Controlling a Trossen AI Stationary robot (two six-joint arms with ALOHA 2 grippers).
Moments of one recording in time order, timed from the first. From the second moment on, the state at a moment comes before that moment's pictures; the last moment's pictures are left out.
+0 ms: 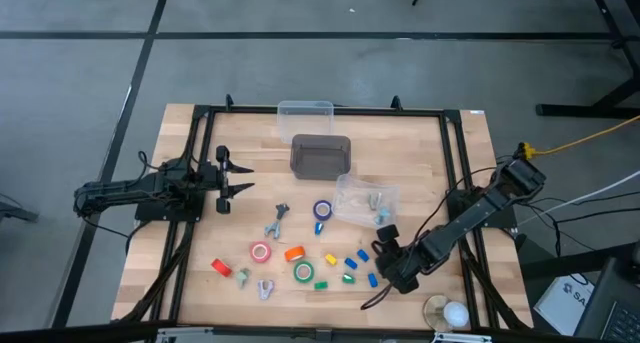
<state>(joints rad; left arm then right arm) 0.15 0.00 0.01 0.03 0.02 0.13 0.70 1.69 0.84 -0.42 0.25 0.27</state>
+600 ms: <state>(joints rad) 0.15 0.00 0.01 0.03 0.02 0.13 0.69 1.69 0.84 -0.38 0.20 0.29</state>
